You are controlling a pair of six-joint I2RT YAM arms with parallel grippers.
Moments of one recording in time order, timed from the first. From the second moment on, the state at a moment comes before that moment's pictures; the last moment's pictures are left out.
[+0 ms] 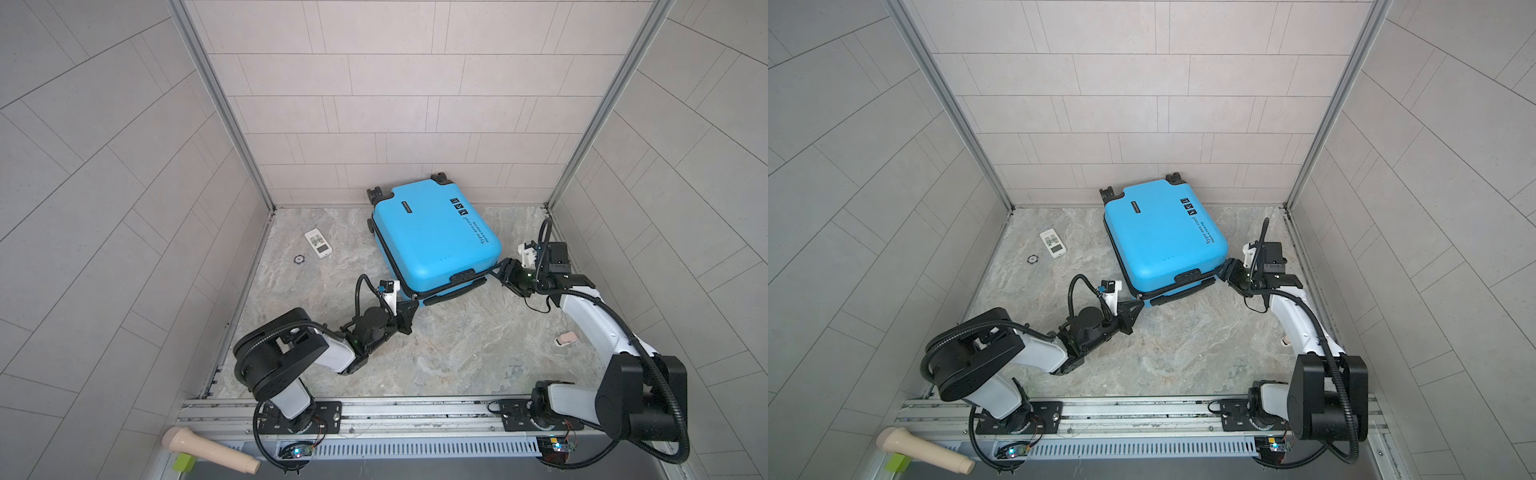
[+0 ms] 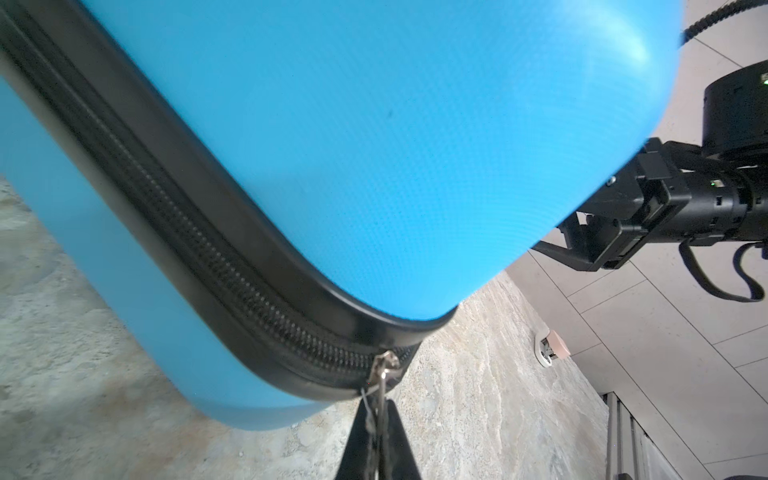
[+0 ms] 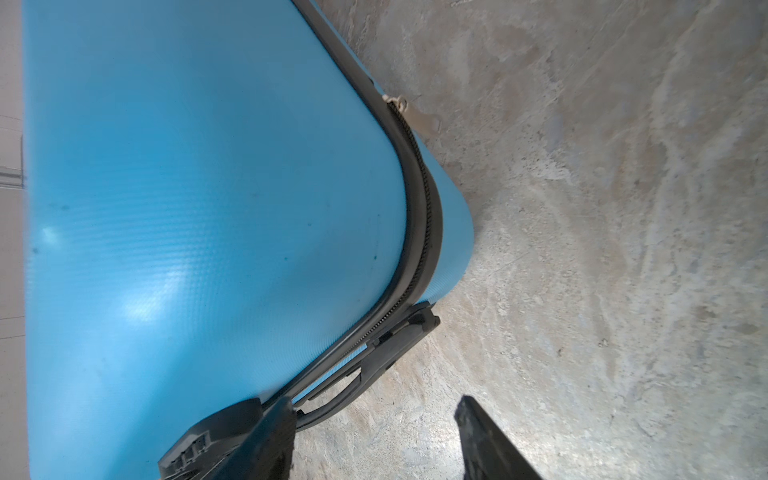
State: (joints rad) left arm -0.86 1.59 0.34 1.03 -0.08 -0.62; right arm -0.09 1.26 0.84 -0.46 -0.51 0.57
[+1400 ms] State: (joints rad) left arm -0.82 0.93 0.32 0.06 -0.38 -0.30; right arm 0.06 1.33 0.96 -0.30 -0.60 0.62
